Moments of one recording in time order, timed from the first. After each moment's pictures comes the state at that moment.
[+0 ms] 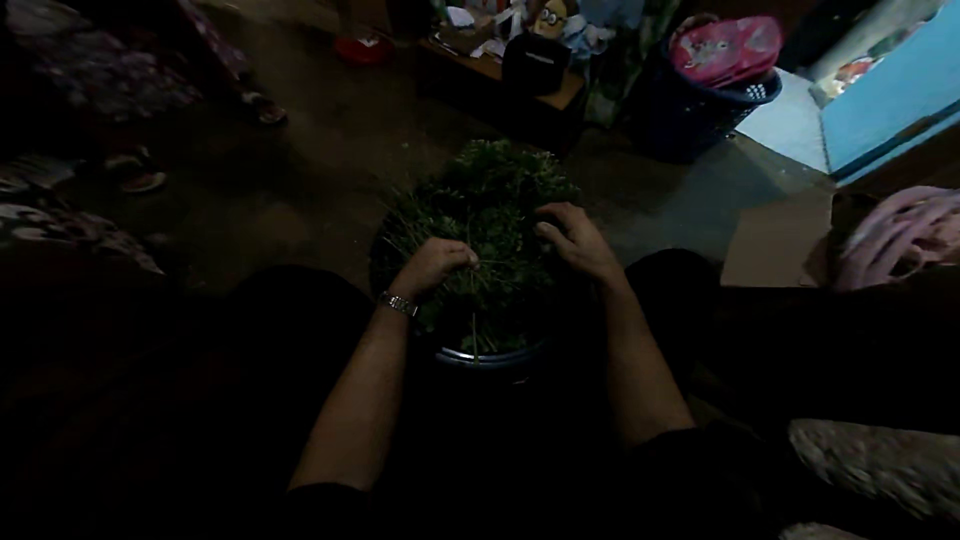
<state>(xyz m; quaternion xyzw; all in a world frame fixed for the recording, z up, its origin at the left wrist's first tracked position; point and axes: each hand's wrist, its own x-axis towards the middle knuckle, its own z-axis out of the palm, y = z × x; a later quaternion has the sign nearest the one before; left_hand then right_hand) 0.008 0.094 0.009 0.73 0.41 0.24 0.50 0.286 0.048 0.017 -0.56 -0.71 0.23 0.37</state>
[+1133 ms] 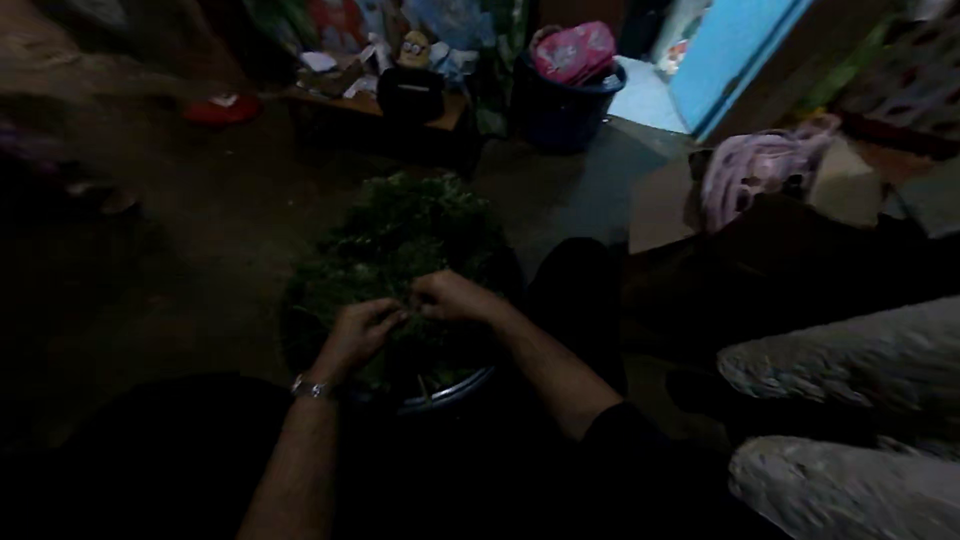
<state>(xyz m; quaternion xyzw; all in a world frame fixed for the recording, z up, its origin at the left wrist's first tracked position) 0.027 0.076 0.007 0.84 0.40 0.14 0.34 0.236 0.043 0.011 -0.51 -0.77 0.33 0.20</state>
